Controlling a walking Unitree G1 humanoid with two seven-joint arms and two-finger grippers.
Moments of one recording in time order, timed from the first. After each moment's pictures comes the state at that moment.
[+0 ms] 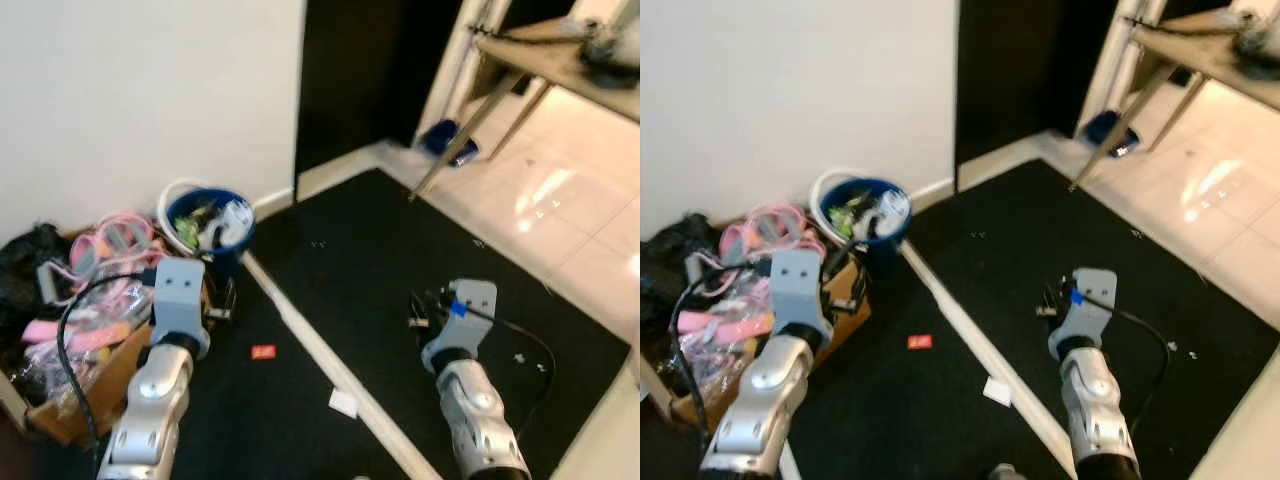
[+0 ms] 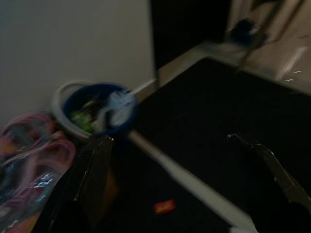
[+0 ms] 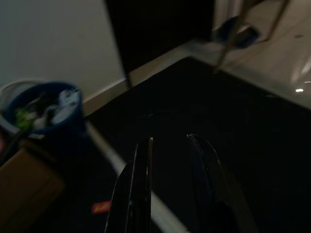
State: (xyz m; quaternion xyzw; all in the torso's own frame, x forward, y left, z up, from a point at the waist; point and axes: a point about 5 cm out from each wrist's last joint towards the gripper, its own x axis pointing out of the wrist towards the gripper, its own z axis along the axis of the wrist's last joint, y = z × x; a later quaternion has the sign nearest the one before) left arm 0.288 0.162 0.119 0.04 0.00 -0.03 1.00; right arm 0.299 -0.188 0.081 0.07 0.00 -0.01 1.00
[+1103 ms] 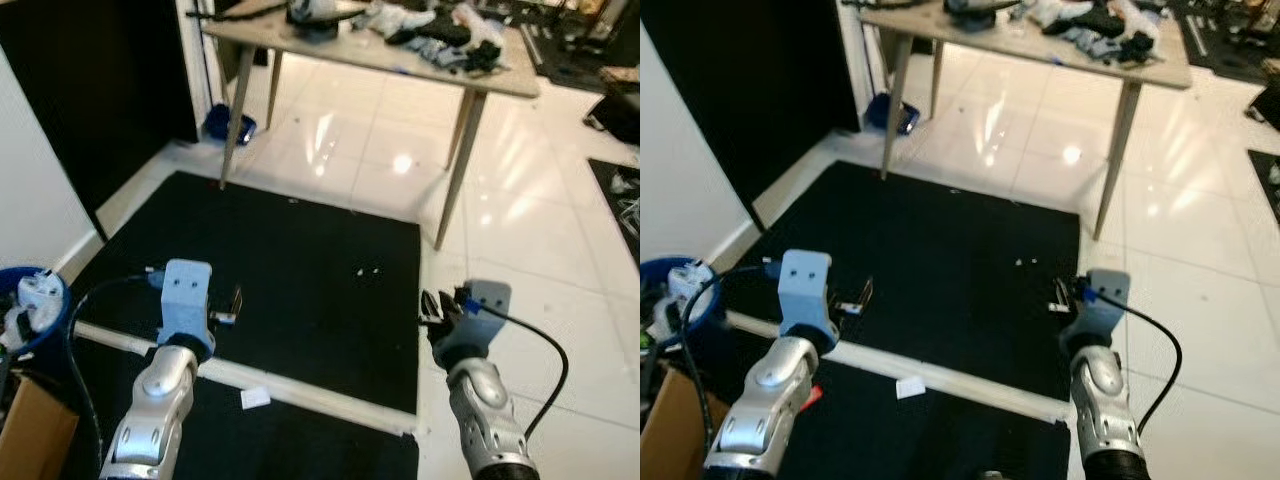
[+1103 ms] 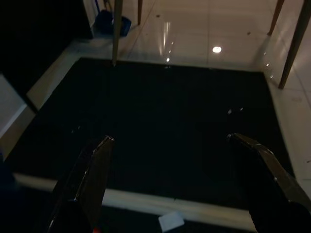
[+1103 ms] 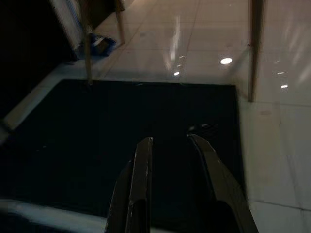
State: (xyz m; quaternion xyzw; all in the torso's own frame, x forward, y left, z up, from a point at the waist) left arm 0.286 0.167 0.110 0.04 0.03 -0.02 1.00; right arm 0.301 -0.188 0.081 0.09 0.00 -0.01 1.00
